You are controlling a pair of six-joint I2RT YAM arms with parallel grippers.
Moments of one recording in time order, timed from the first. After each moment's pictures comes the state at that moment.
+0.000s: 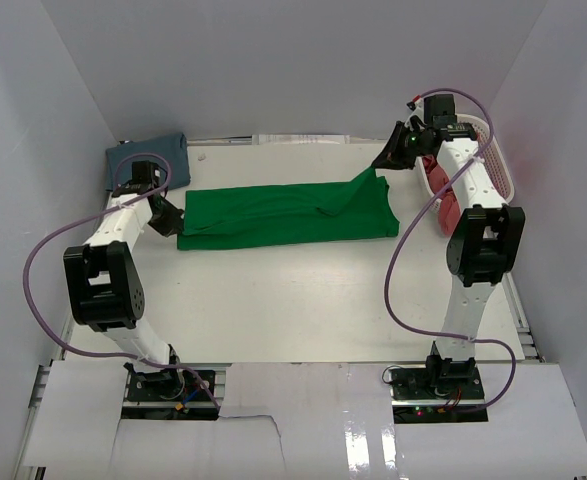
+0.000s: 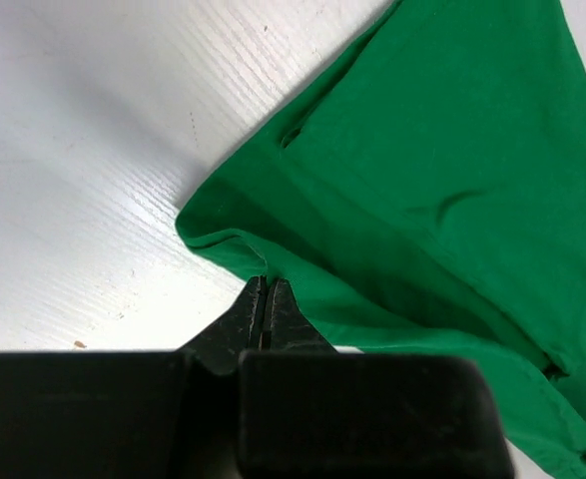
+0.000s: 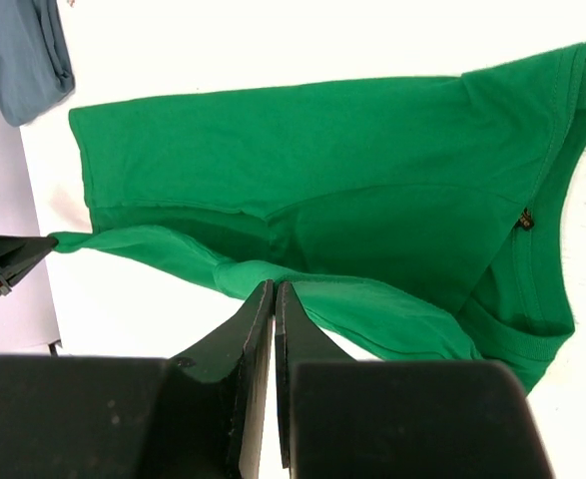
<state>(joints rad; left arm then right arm) 0.09 1.68 1.24 -0.66 -0.04 -0.78 0.07 2.04 1.94 -0.76 -0.55 0.39</state>
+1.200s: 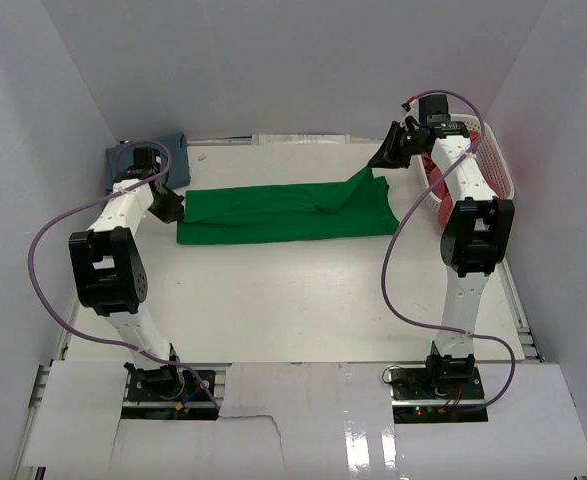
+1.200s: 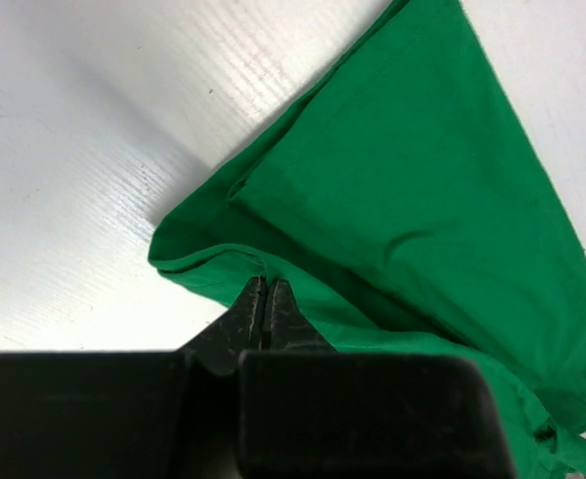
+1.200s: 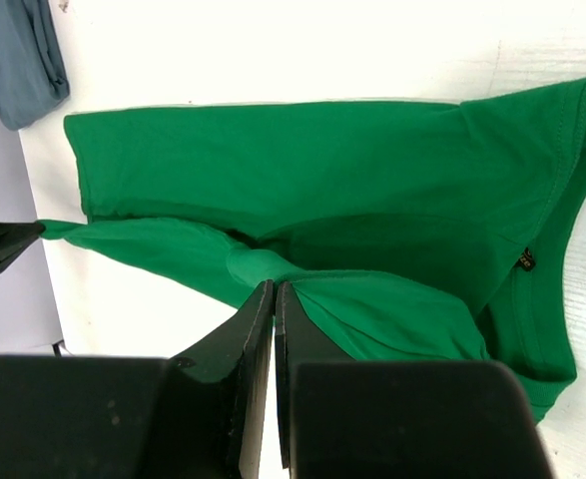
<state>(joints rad) 0.09 1.81 1.42 -0.71 -0.05 -0.81 0.07 2.16 2.06 -0.77 -0.57 0.39</state>
